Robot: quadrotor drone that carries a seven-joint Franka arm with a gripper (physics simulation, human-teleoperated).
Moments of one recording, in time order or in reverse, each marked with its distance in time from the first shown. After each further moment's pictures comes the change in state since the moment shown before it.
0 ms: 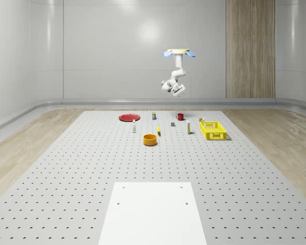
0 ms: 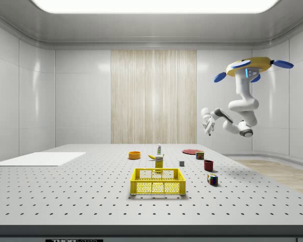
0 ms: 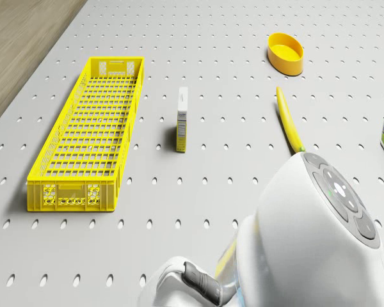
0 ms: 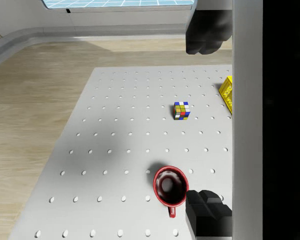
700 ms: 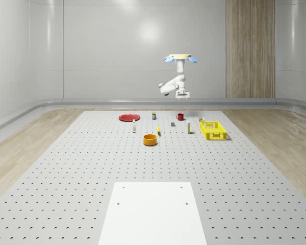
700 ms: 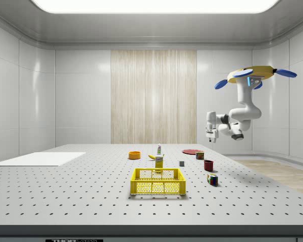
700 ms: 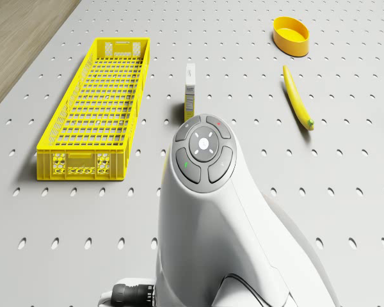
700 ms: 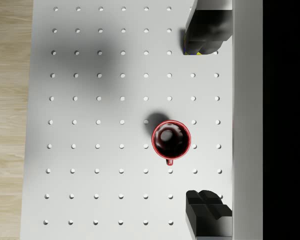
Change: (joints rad) arm -0.339 -0.129 0.173 -0.076 -0.208 -0.129 0.227
